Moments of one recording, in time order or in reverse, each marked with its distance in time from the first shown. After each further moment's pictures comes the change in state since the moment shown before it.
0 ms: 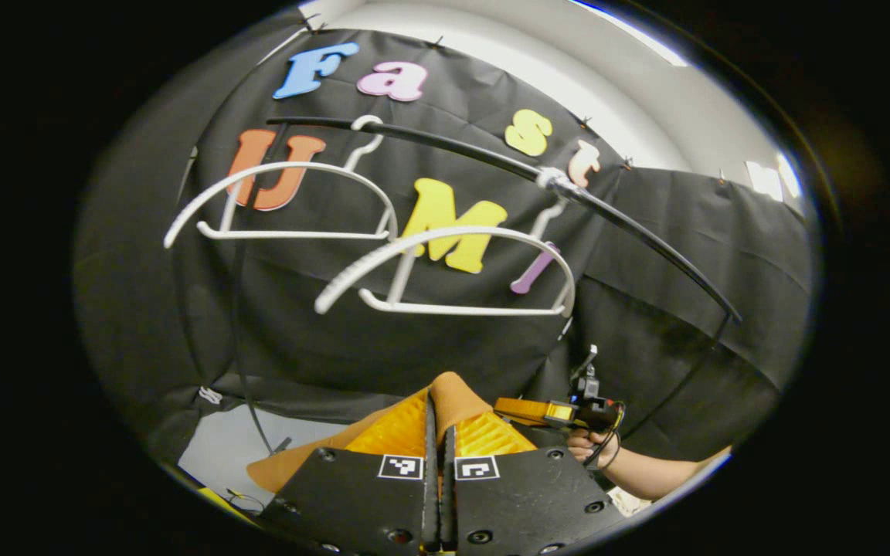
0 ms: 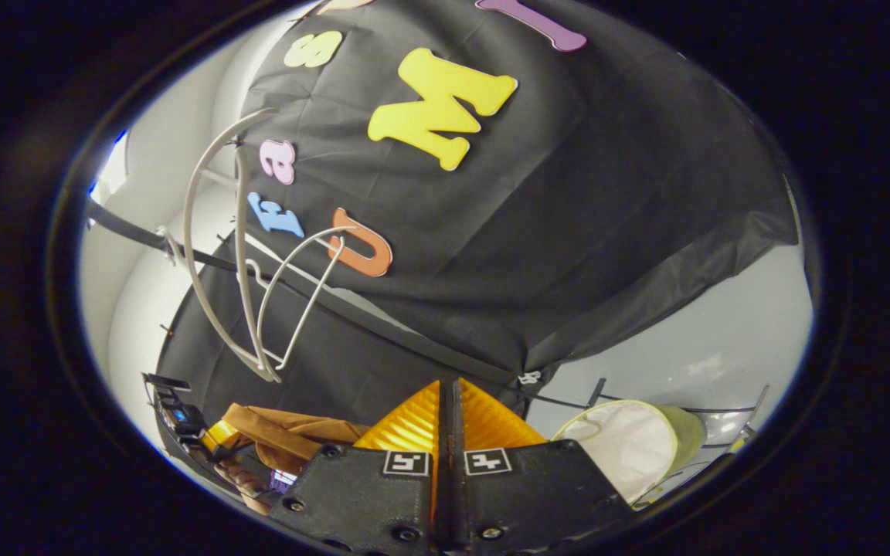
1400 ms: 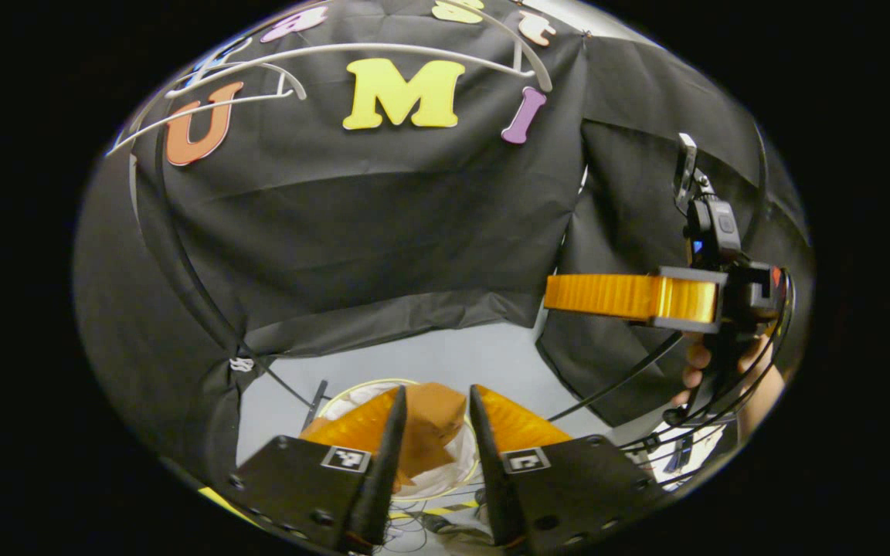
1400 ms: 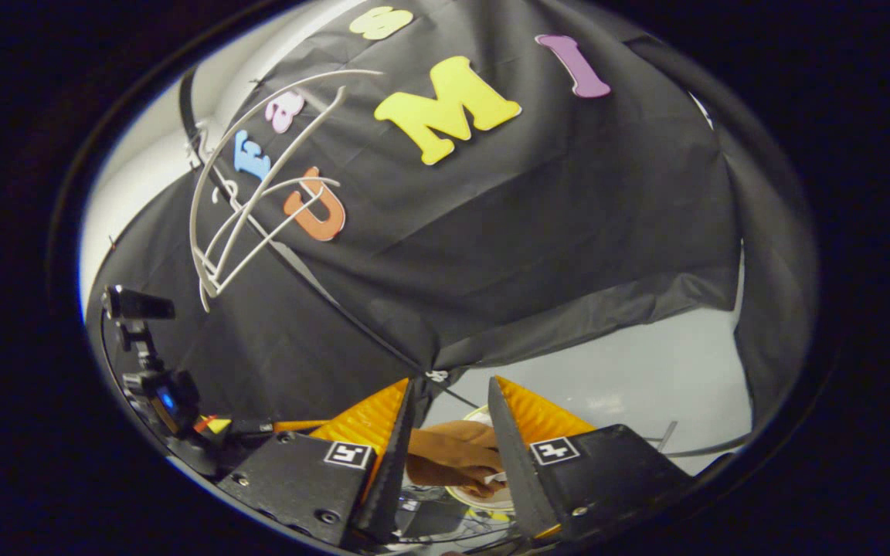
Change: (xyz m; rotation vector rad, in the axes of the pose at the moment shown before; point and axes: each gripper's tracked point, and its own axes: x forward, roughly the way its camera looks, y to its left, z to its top) left arm 0.092 -0.023 -0.180 0.195 0.412 0.124; right arm -0.065 -0.018 -0.056 -0.294 -0.036 -0.351
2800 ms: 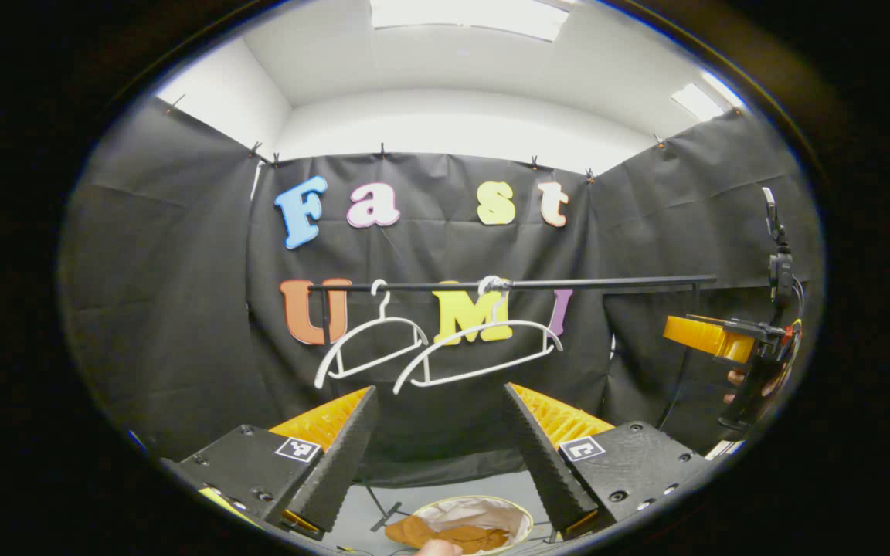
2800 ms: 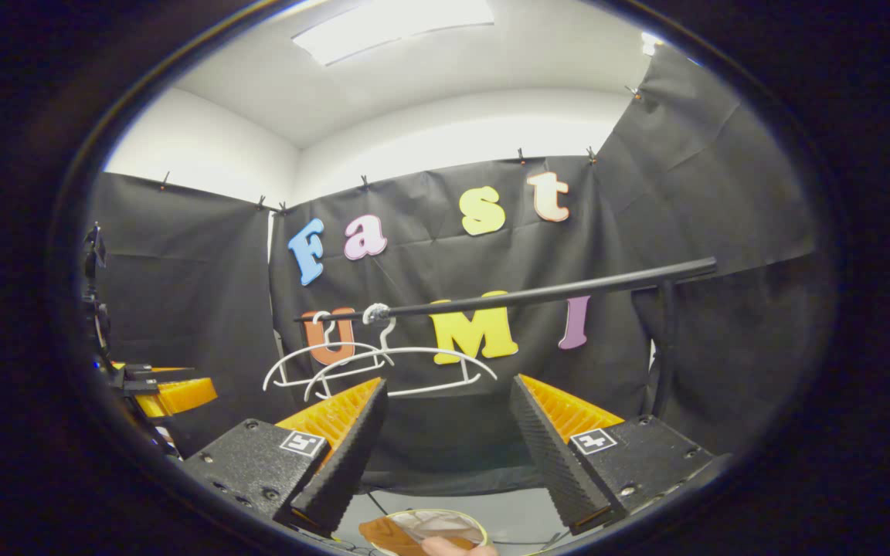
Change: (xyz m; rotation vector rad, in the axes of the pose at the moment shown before) left arm -0.339 0.050 0.123 0.098 -0.757 0.276; right arm -0.304 0.197 0.094 -0.387 -0.734 -0.198
